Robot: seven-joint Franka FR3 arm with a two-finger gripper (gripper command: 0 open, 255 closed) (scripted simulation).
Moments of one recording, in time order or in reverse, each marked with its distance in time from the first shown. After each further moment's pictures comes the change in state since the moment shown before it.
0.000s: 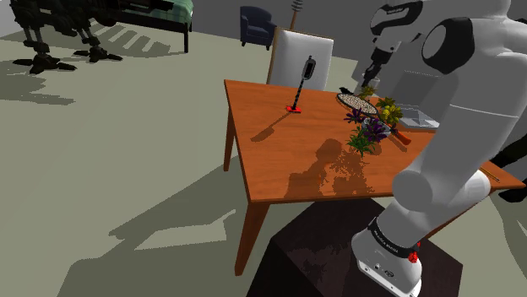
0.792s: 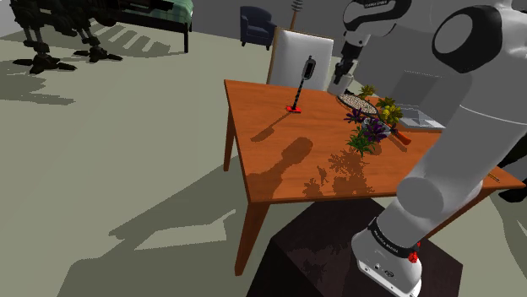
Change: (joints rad) arm 0.188 -0.115 0.100 -0.141 -0.082 0.042 0.294
